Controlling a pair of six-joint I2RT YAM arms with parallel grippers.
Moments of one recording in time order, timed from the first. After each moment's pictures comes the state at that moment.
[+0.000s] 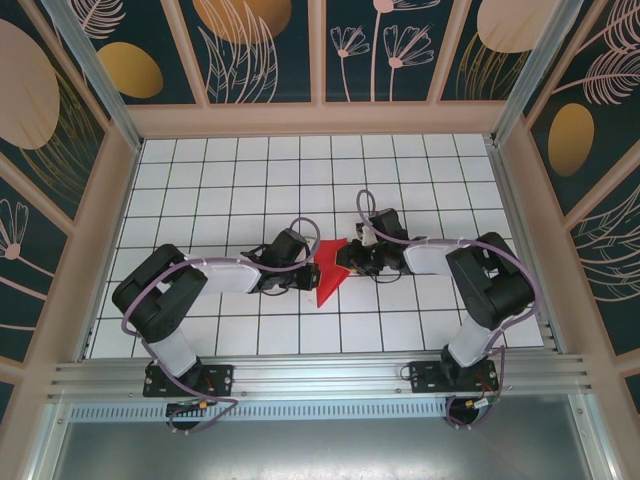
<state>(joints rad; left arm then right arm) -0.76 1.71 0.75 0.03 0.25 -0.55 0.52 1.70 0.73 0.05 -0.59 0.75</state>
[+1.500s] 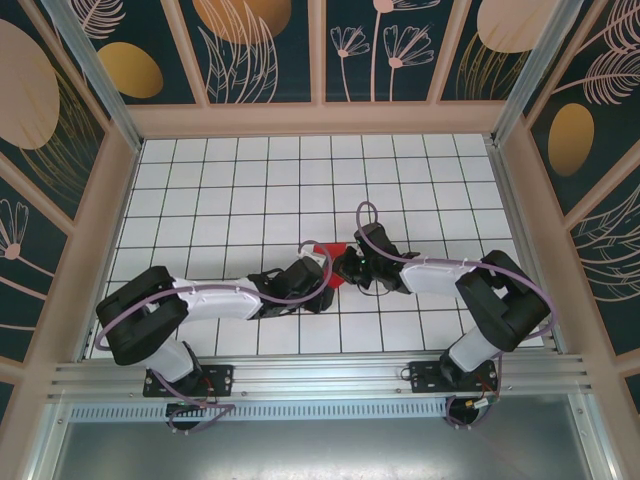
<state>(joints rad) -1.01 1.58 0.70 -0.03 -0.09 -0.63 0.70 1.56 0.64 0.11 -0.30 1.15</state>
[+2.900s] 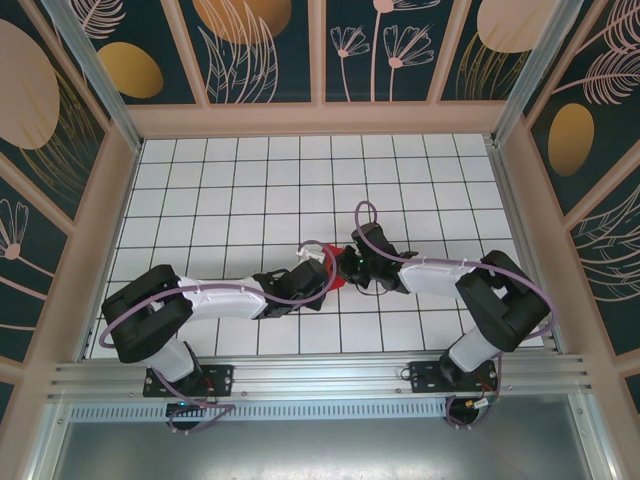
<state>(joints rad) -1.03 1.60 0.73 -0.07 -0.23 -0.64 0.72 1.56 0.66 0.09 -0.26 1.17</state>
